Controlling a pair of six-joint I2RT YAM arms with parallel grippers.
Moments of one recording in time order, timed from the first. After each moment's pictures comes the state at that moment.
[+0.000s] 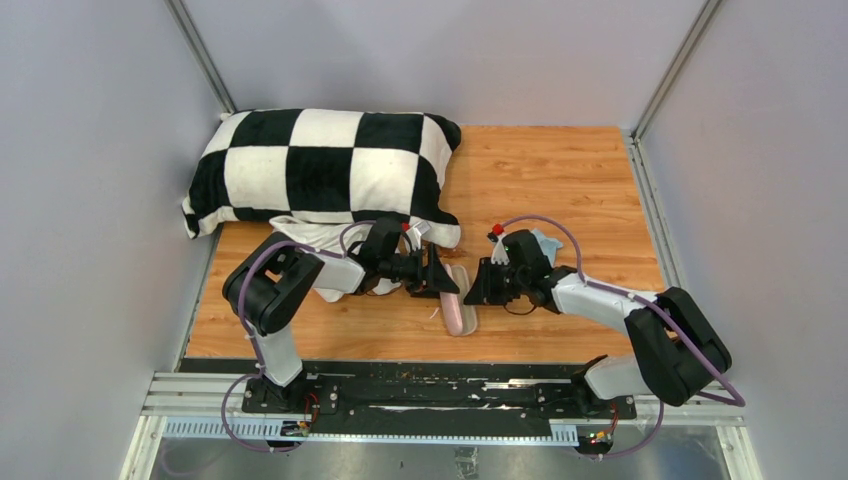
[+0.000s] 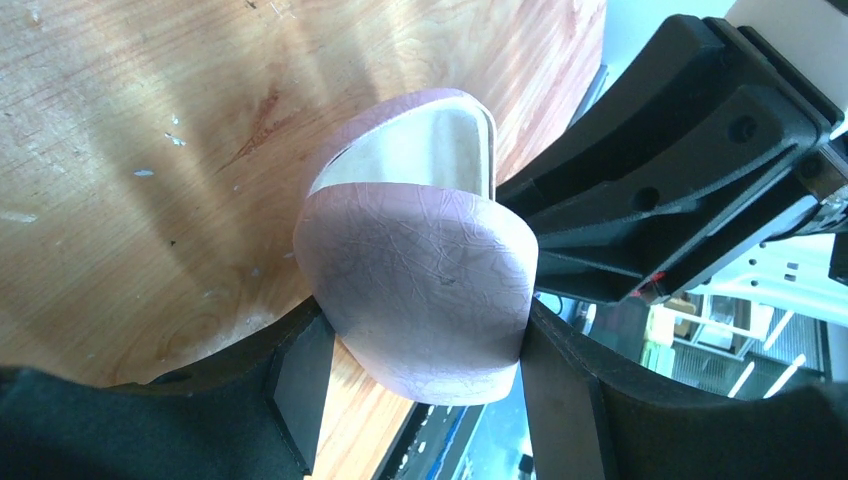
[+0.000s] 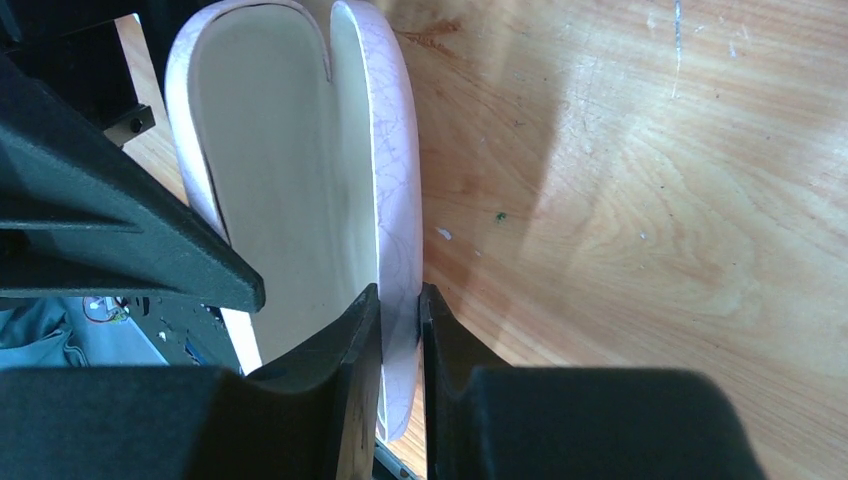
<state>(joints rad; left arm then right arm) -0.61 1.79 0.70 0.47 0.76 -0.89 0.56 1.35 0.56 -0.03 -0.39 0.54</state>
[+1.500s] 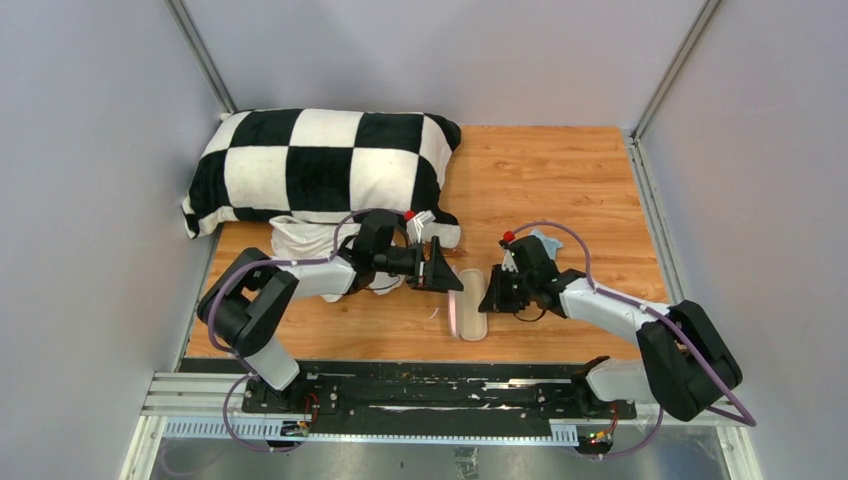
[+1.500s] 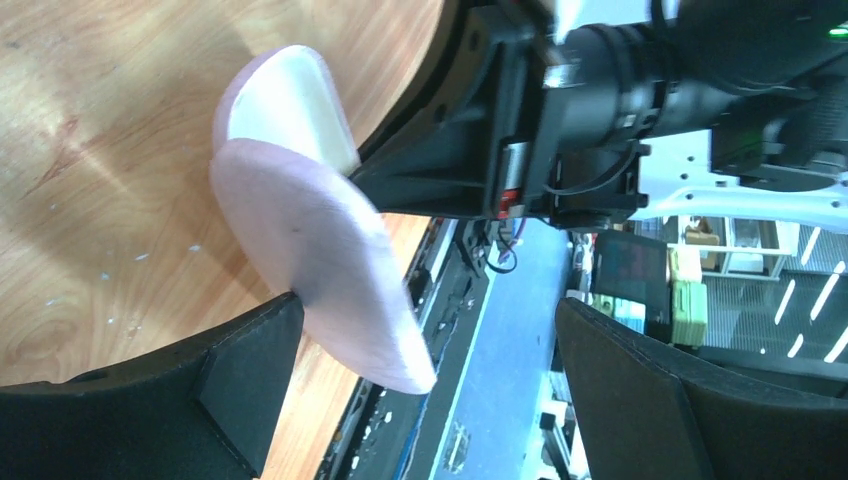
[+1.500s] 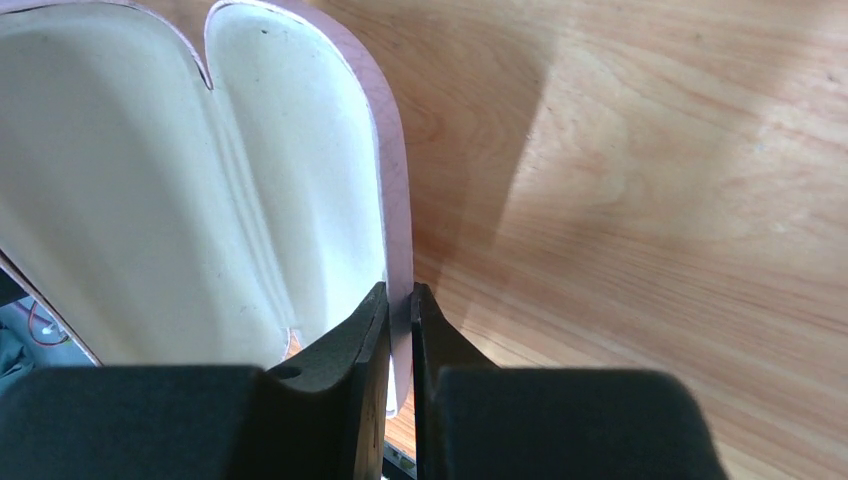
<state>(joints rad) -0.62 1.65 0.71 0.44 0.86 -0.81 0.54 1.28 0.53 -0.17 -0.33 0.55</state>
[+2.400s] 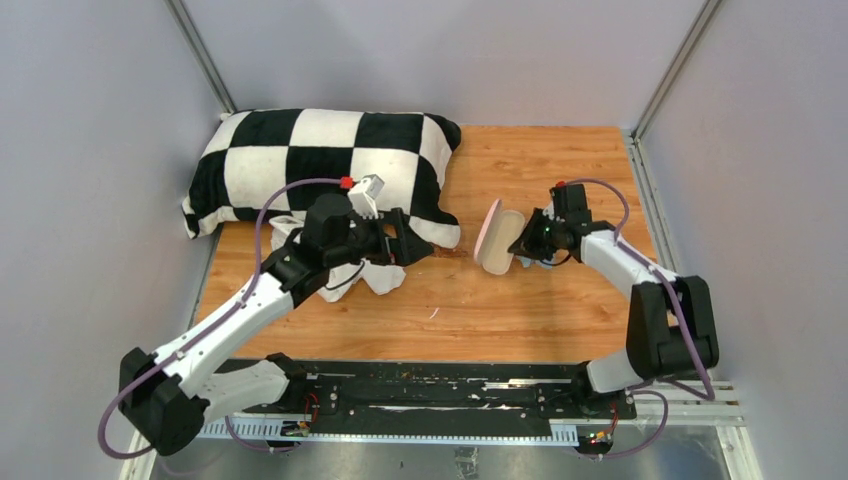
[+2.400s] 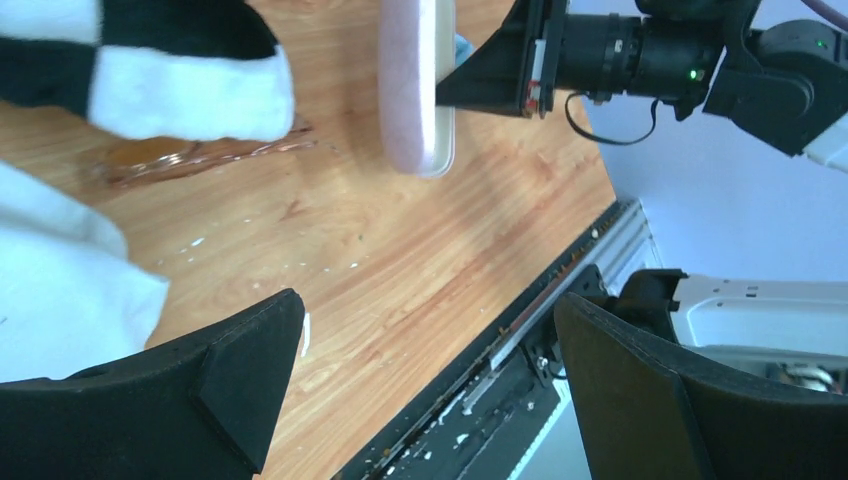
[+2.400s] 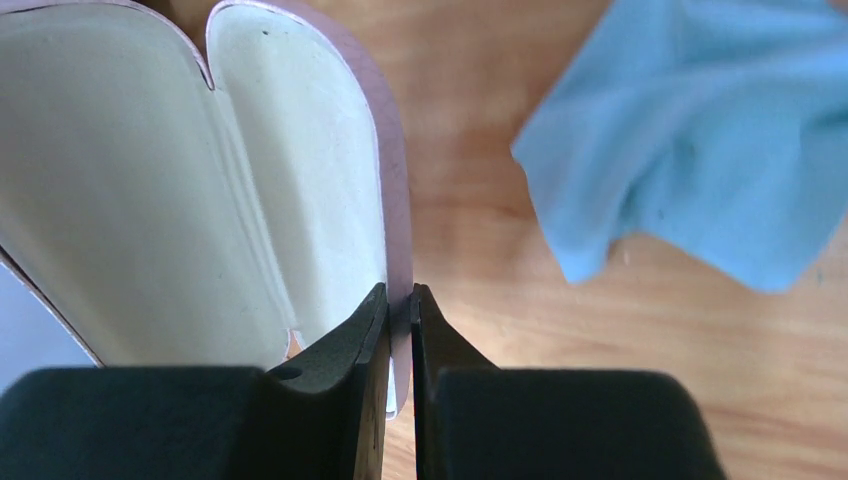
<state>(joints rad) -0.62 1.09 0.88 -0.19 0.33 -0.63 0.17 1.41 0.82 -0.33 -0.32 0.59</state>
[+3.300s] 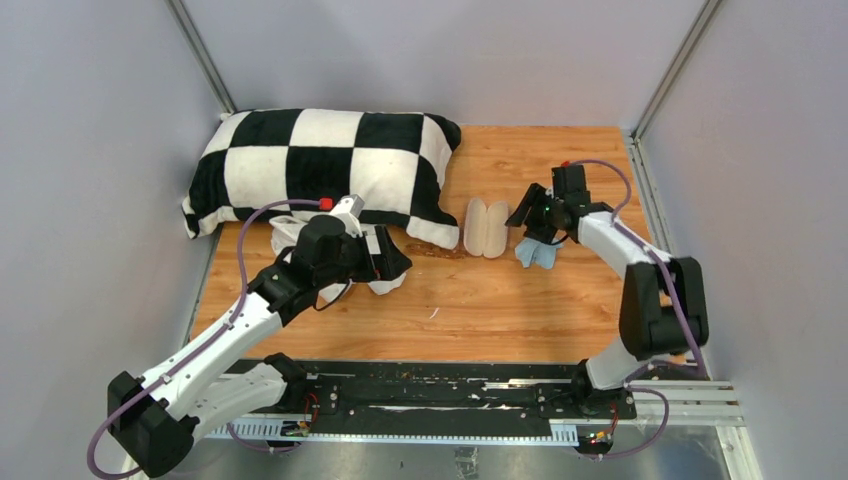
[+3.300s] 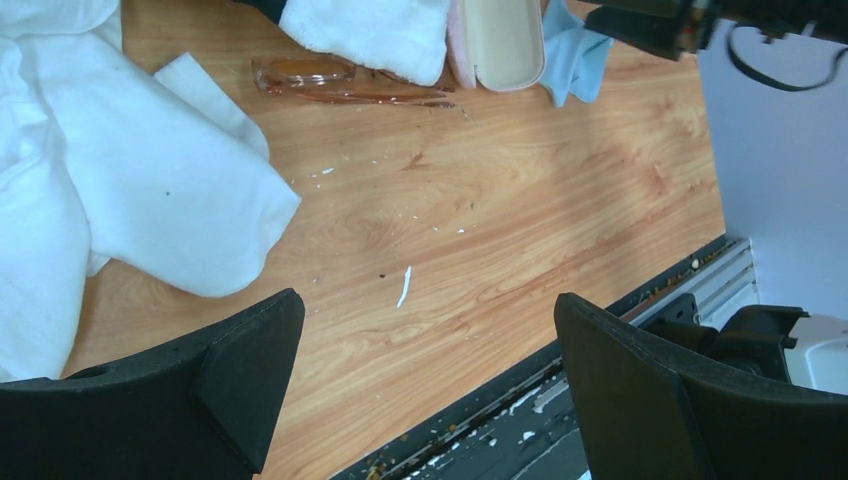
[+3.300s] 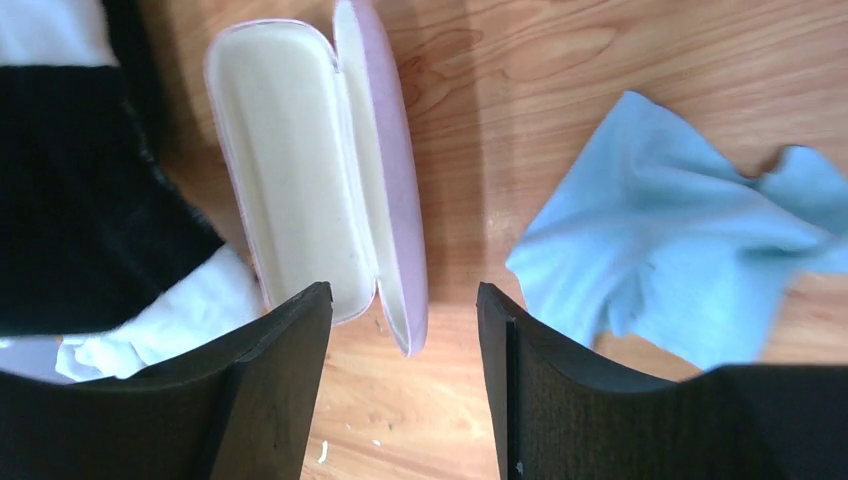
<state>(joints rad) -0.62 0.92 0.75 -0.34 0.09 -0.64 0.16 1.63 1.02 -0.29 -0.24 0.64</state>
